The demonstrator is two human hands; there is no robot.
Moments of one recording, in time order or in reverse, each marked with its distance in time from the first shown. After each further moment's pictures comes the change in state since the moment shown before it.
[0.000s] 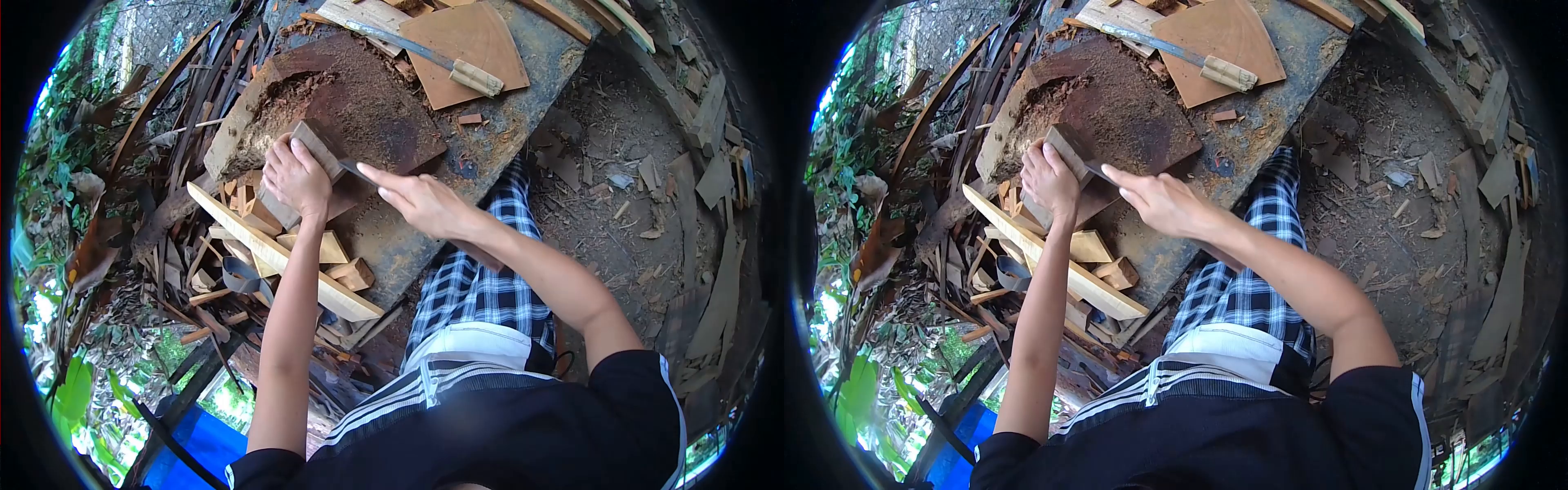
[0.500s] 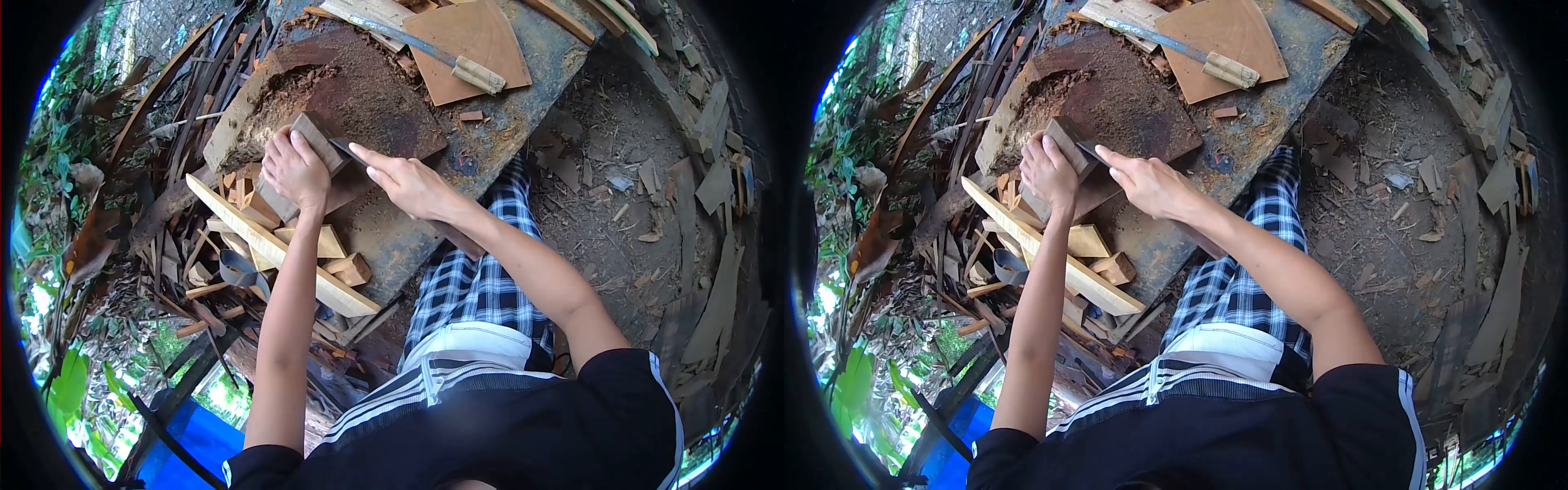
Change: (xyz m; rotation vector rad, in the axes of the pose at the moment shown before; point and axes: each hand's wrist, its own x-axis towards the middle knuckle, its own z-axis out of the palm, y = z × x) left_hand -0.001 -0.001 0.001 0.009 -0.016 -0.024; right_hand 0.017 0.002 0.007 0.002 0.059 0.016
